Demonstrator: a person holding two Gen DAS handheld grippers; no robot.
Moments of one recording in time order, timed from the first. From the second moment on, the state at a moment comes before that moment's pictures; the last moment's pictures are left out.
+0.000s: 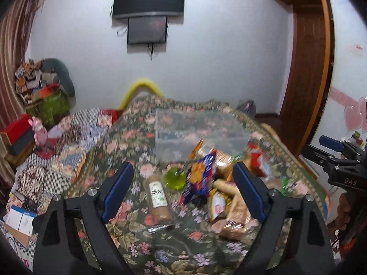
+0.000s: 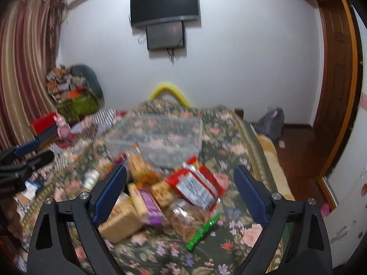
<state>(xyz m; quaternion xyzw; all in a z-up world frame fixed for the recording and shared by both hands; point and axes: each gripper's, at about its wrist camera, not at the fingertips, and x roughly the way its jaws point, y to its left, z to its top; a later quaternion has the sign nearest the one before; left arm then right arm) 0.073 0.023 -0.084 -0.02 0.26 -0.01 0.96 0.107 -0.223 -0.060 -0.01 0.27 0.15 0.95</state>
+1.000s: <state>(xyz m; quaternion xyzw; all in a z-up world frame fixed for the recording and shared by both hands) 0.166 0.054 -0.223 -0.02 0.42 0.02 0.91 0.171 -0.227 -0.166 0.03 0.46 0.20 0.86</state>
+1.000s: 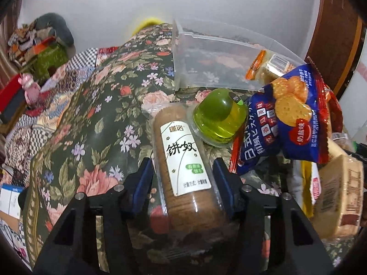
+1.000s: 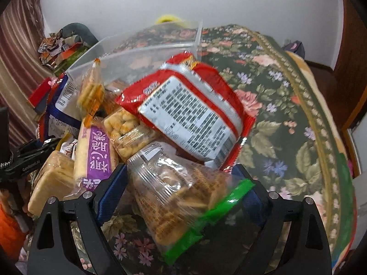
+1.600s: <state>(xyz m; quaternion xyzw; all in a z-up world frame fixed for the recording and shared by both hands) 0.147 0.068 -0.198 -0.02 0.40 0.04 0.91 0.152 -0.241 -0.145 0.05 0.44 0.21 0.87</state>
